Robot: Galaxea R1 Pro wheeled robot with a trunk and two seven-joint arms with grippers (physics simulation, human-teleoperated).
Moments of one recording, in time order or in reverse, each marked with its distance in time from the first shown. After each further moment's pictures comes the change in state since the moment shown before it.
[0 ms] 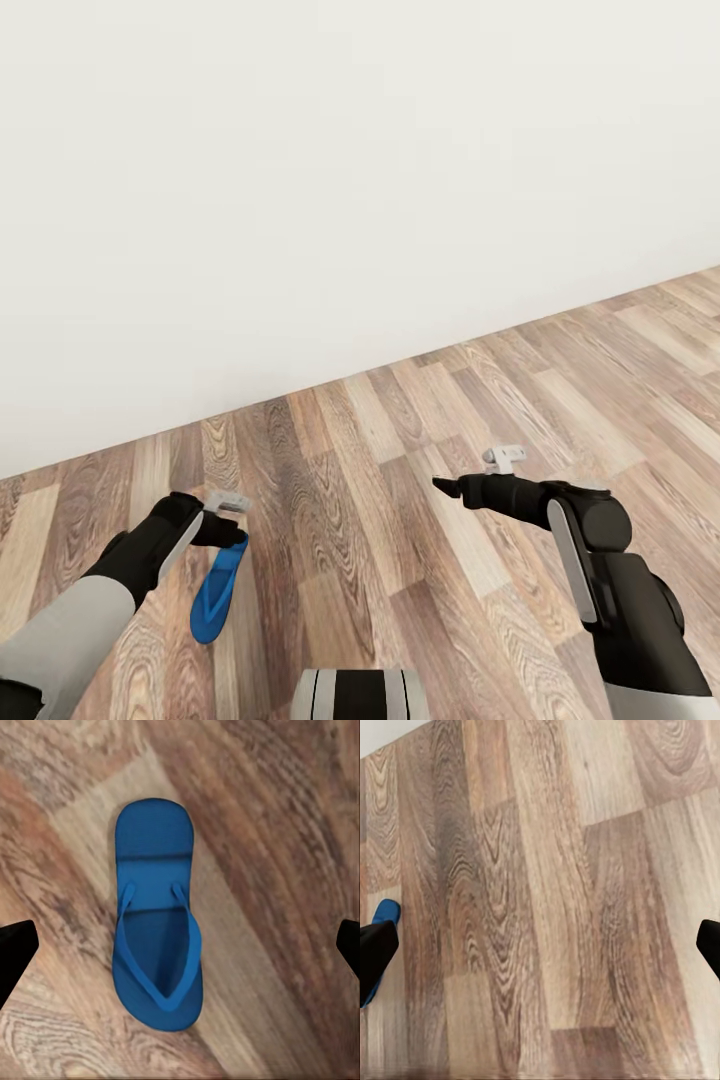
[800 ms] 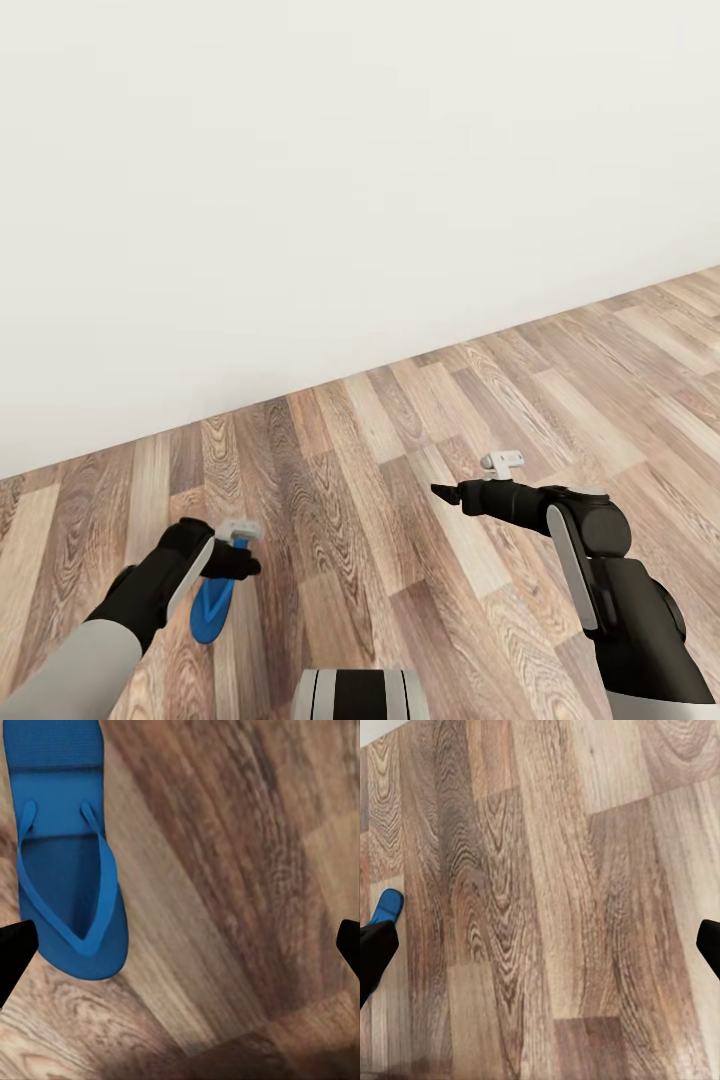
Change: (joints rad) left arm 0.135 -0.060 0.070 -0.134 -0.013 0.102 -0.003; right arm 0.017 -0.004 0.009 0.000 0.001 0.000 0.011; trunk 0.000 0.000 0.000
